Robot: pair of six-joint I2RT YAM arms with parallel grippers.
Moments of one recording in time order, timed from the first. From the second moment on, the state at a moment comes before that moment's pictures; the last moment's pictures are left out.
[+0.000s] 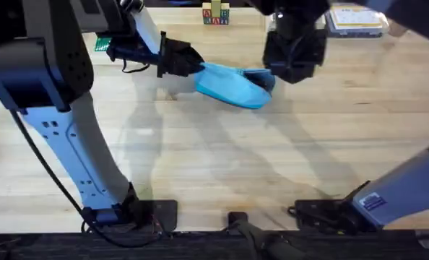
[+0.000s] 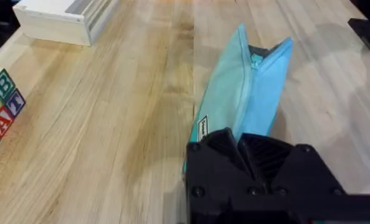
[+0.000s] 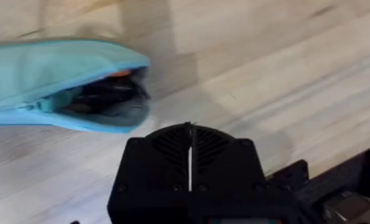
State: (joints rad) left arm 0.08 2.18 1.50 -1.08 1.30 1.67; right arm 0.57 1.84 1.73 -1.54 0.38 0.92
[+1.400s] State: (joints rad) left arm 0.08 2.18 1.50 -1.08 1.30 1.67; right arm 0.59 1.08 1.18 -1.24 0.25 0.92
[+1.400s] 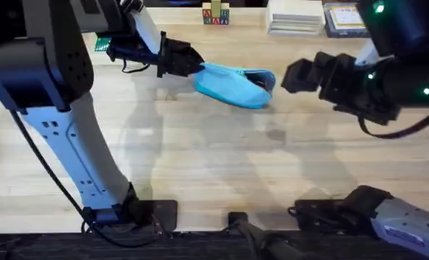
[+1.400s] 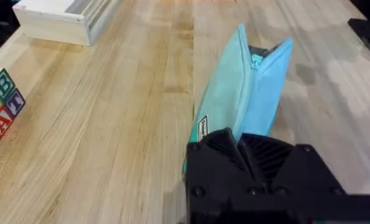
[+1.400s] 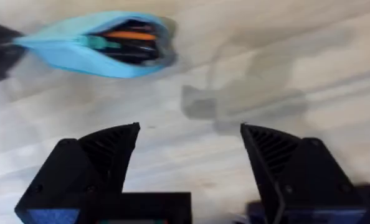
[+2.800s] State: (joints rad) left arm 0.08 2.18 1.50 -1.08 1.30 1.67; right arm 0.37 1.27 0.99 -0.51 -0.30 0.80
